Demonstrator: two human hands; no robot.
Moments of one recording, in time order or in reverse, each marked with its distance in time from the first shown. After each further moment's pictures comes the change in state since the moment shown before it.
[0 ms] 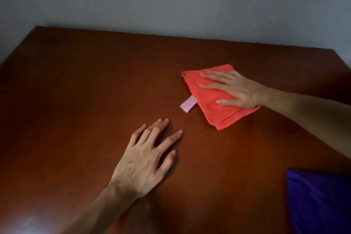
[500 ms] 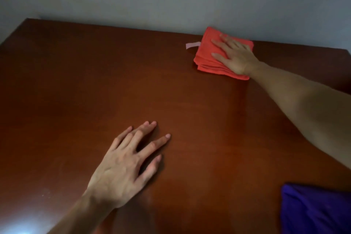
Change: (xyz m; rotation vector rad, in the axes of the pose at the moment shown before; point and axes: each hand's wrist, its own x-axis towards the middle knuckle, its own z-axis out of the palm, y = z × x) left_hand 0.005 -0.002 0.001 0.000 0.000 -0.025; right_hand 0.058 0.084 -0.003 0.190 0.086 0.638
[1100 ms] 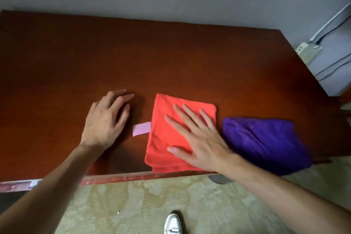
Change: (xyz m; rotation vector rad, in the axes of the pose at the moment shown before) left_hand -0.020 0.031 0.005 -0.074 0.265 -0.124; right_hand -0.358 -0.135 0.053 -0.022 0.093 -0.250
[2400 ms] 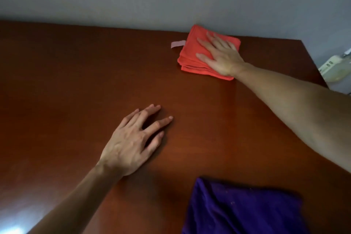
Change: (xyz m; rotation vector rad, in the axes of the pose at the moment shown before) left_hand 0.117 0.117 0.086 0.083 -0.291 0.156; right_hand 0.239 0.342 -0.025 0.014 -0.078 0.226
